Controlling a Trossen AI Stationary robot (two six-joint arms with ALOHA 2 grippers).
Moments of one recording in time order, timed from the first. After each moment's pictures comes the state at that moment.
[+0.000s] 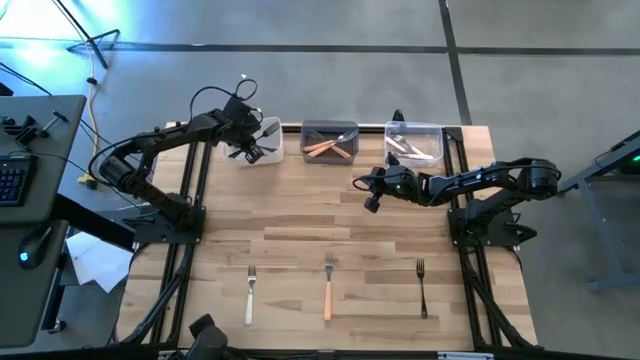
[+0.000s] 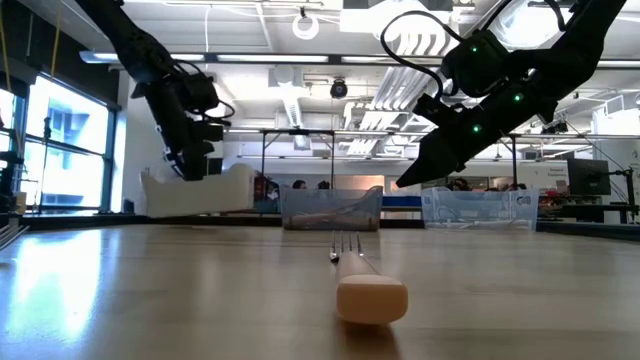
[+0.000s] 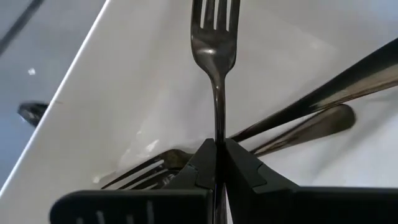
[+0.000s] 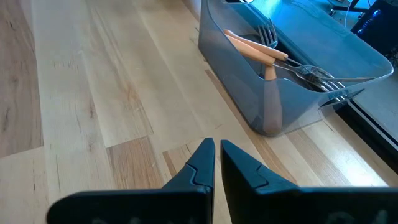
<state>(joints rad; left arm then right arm) 0.94 1.49 0.86 -0.43 0.02 0.32 -0.24 1.44 0.45 0.44 0.28 -0.06</state>
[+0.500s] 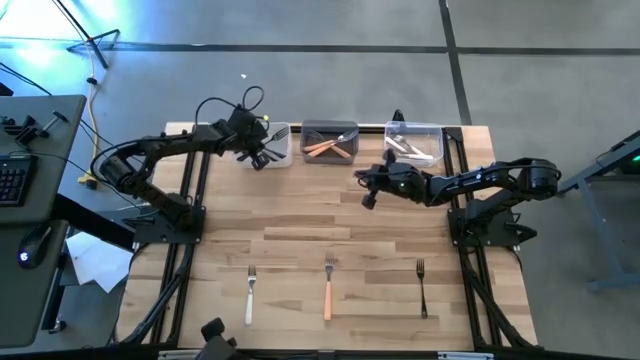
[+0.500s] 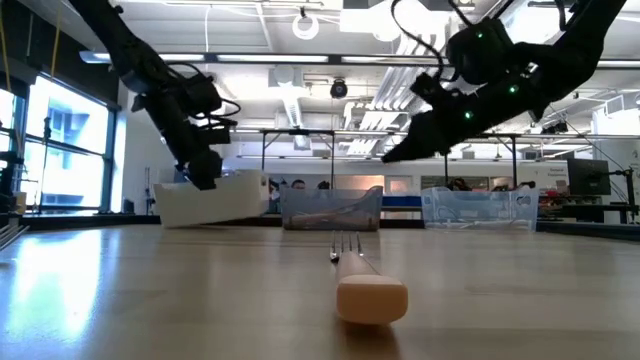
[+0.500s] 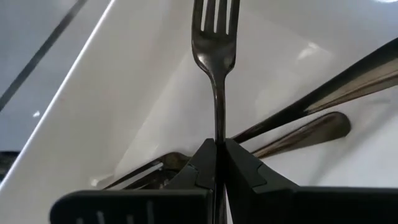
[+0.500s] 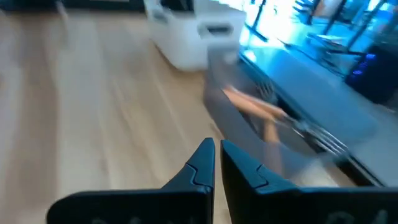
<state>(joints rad) 0.87 1.49 0.74 -0.17 0.02 0.34 -0.24 1.43 0.45 0.62 0.24 -0.11</state>
